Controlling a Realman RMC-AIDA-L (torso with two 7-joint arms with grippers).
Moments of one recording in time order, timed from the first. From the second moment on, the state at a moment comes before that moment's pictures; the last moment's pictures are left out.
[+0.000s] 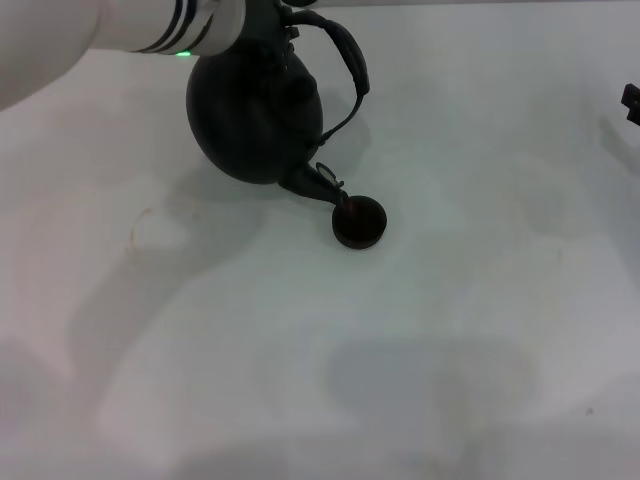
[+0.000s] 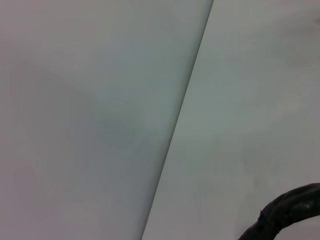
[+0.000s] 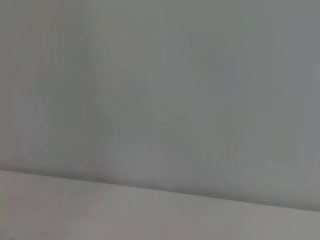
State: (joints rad) left arm -0.63 -2.07 1.81 1.44 2.83 0.97 -2.42; right arm 0.34 2.01 -0.79 -0.41 1.82 0.93 -2.20
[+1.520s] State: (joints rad) left arm -0.47 -2.08 1.60 1.51 2.71 0.87 -2.71; right arm 0.37 2.00 -0.80 -0.39 1.81 0.88 -2.20
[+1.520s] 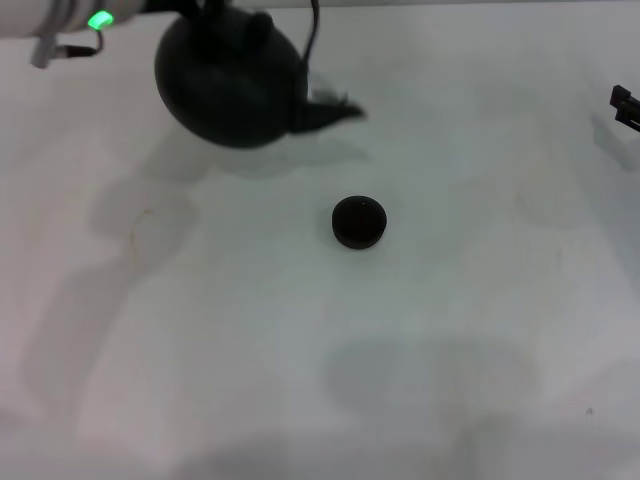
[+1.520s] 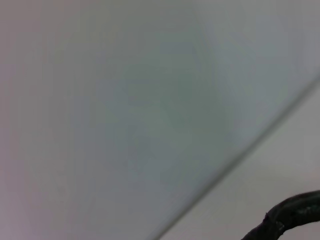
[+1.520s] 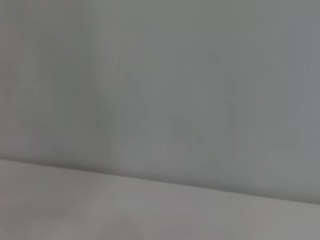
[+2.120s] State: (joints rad) left arm -0.30 -2.08 1.52 1.38 2.17 0.67 -2.43; right arm 0.39 2.00 -0.80 -0.38 1.81 0.85 -2.22
